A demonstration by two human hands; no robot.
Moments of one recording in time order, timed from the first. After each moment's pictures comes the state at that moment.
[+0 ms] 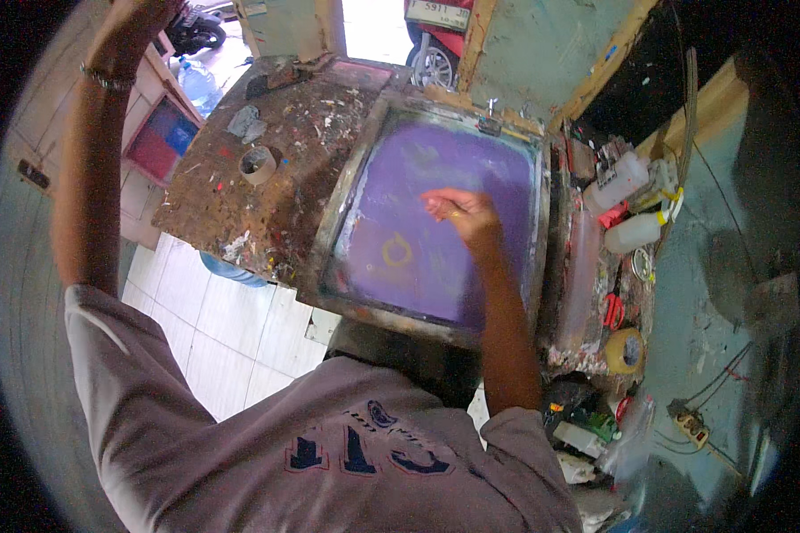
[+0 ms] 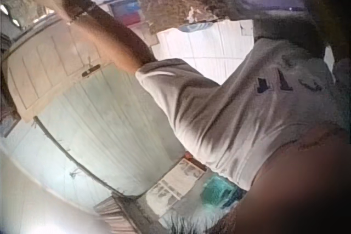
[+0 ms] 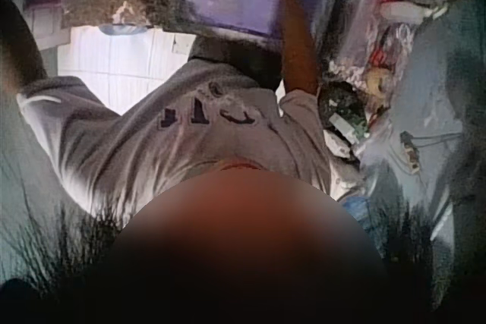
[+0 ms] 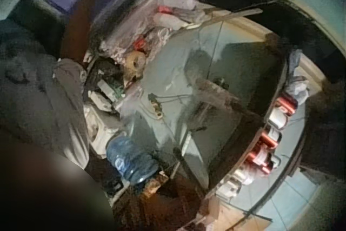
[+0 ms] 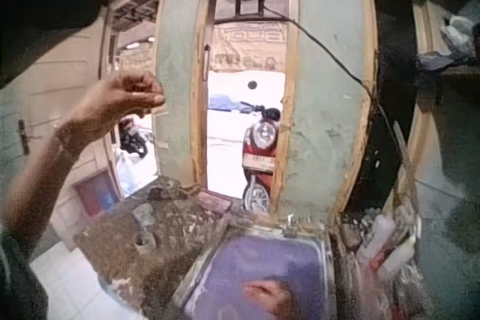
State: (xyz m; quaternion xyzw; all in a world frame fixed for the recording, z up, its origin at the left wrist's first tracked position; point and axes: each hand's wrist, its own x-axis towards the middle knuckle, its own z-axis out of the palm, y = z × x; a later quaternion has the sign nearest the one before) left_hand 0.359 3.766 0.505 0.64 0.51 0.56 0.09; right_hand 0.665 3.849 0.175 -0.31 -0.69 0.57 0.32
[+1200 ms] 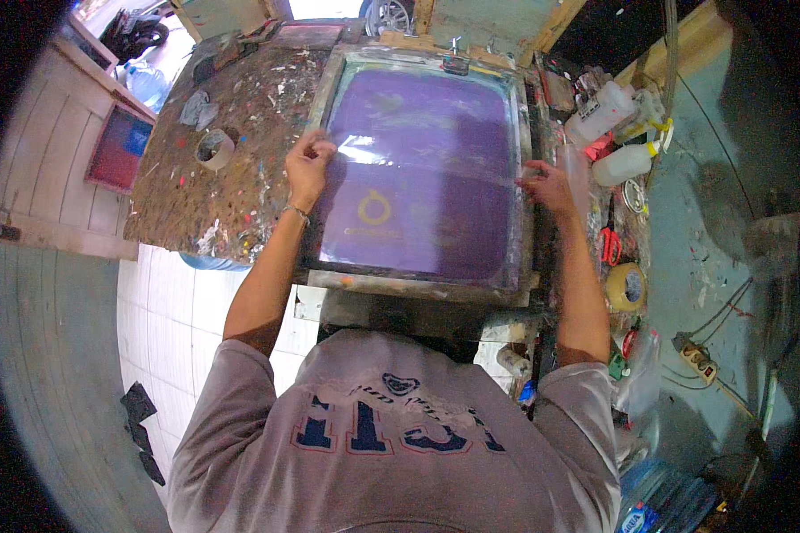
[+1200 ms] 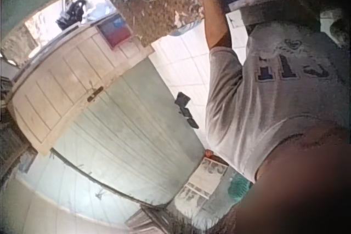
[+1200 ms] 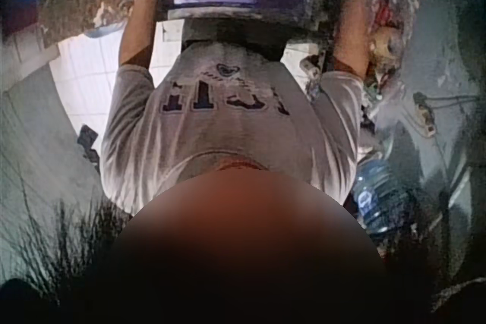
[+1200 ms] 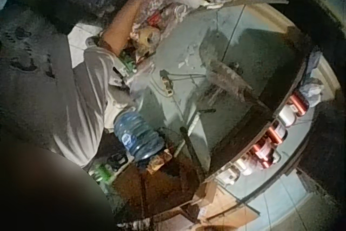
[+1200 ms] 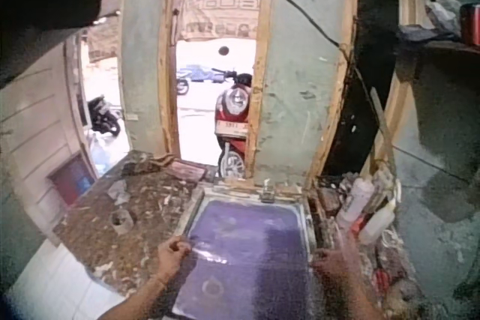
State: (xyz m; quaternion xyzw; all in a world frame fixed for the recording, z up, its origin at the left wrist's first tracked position) left_hand 0.401 3.816 0.054 0.43 0.60 0.62 0.27; right_hand 0.865 3.926 0.090 -0.58 -0.67 0.40 0.23
